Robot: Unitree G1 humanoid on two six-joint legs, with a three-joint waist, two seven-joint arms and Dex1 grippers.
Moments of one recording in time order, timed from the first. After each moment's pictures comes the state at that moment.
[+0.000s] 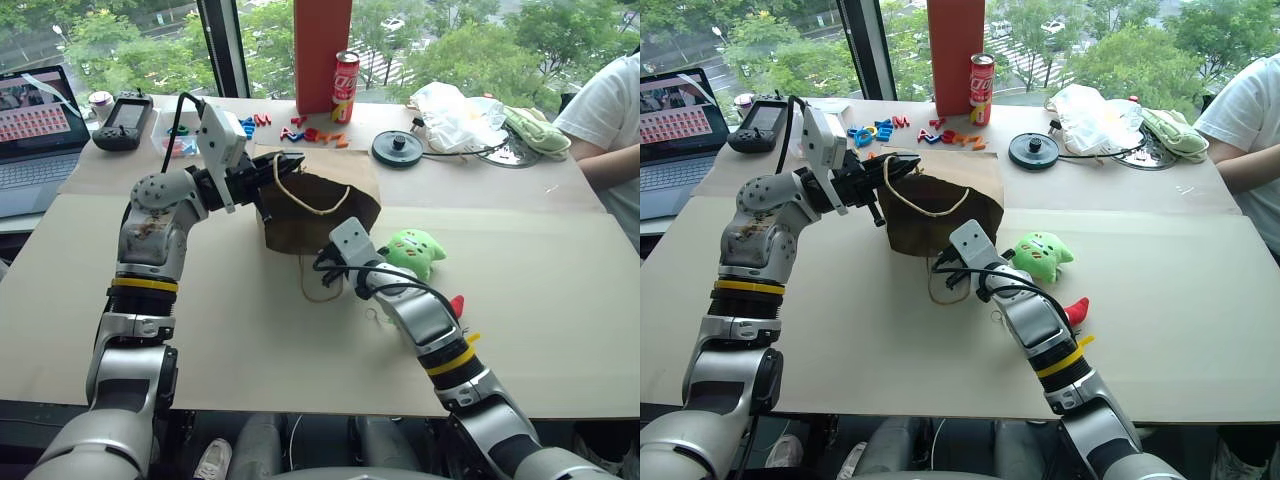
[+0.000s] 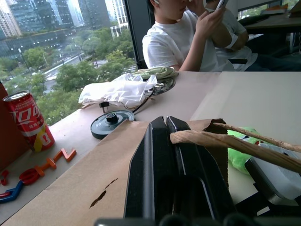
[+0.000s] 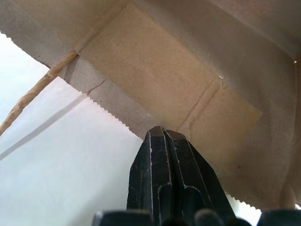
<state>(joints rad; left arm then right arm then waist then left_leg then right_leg) -0.81 0.46 0.02 0.29 -0.36 0.19 -0.99 -0.55 -0.17 0.36 0.06 -0.02 0.66 0.23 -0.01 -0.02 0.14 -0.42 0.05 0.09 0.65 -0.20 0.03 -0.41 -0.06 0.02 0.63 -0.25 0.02</state>
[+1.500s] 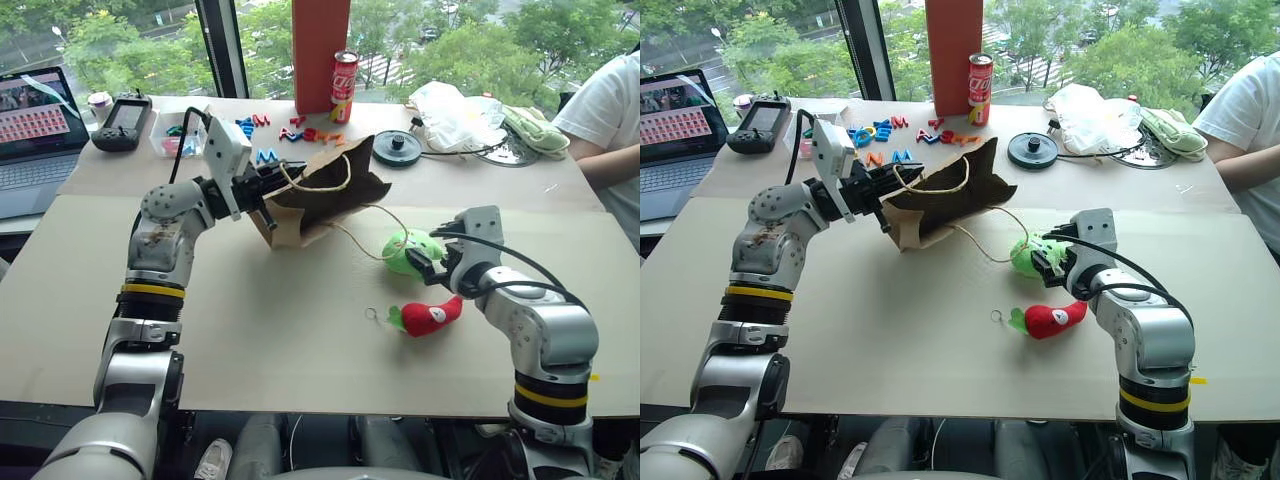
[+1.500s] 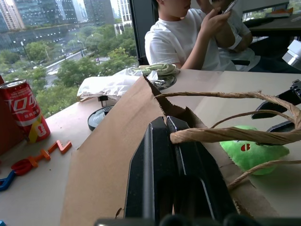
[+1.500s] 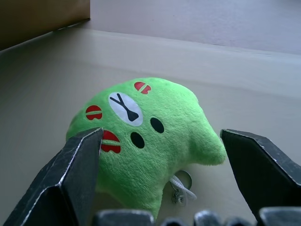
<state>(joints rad) -0.79 0.43 0.02 0.30 -0.34 0.17 -0.98 -0.35 -0.35 -0.17 -0.46 0.30 1.20 0.19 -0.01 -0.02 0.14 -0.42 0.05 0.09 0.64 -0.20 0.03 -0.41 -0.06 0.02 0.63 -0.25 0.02</state>
